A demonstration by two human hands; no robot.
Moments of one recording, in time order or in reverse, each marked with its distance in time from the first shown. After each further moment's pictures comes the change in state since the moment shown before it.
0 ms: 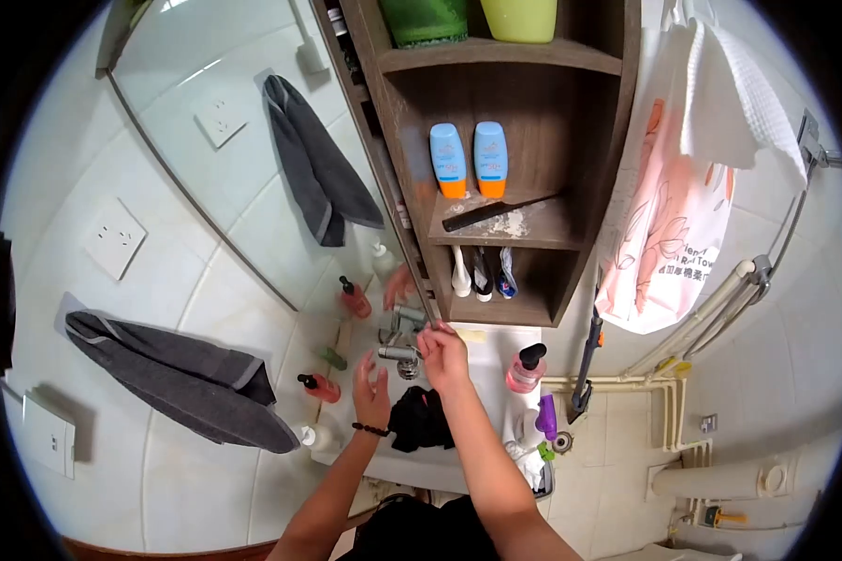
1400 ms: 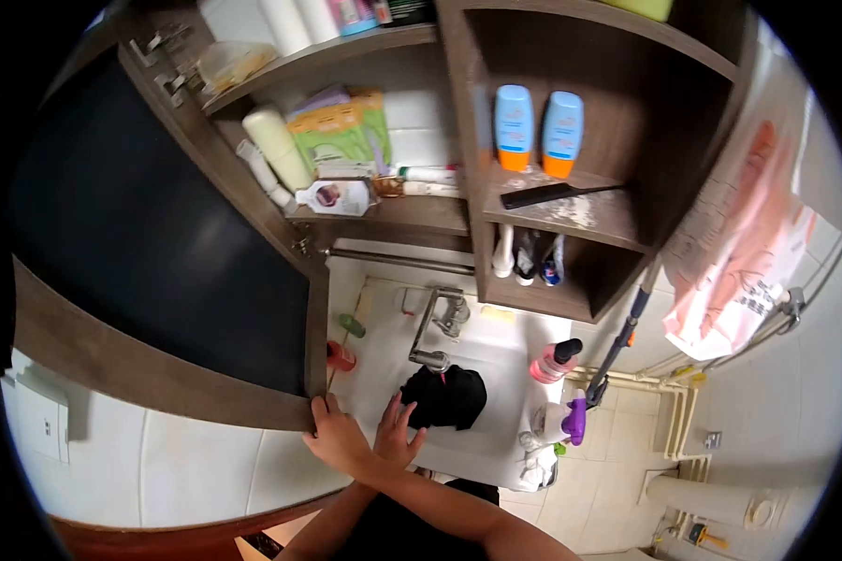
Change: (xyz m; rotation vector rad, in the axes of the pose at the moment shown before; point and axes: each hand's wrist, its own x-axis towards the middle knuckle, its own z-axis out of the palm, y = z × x) left_hand -0.122 -0.041 -0.047 0.486 -0.339 0.217; right_hand -0.168 0.196 0.049 -1.721 -0.645 -0.443
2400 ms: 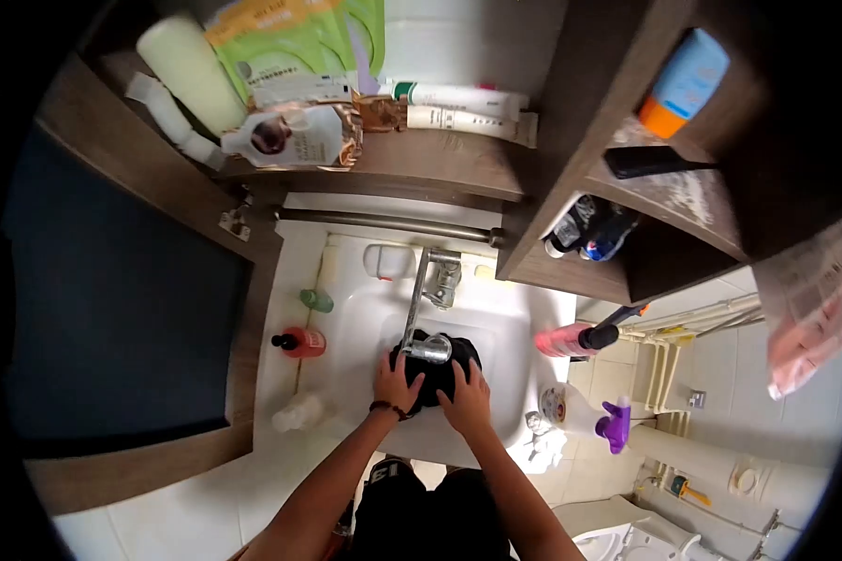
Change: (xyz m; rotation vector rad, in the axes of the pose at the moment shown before) left_hand 0.057 -0.108 0.109 -0.011 -0.296 -0.422; right_hand -0.083 0.251 -0.055 -0.439 0.169 0.545
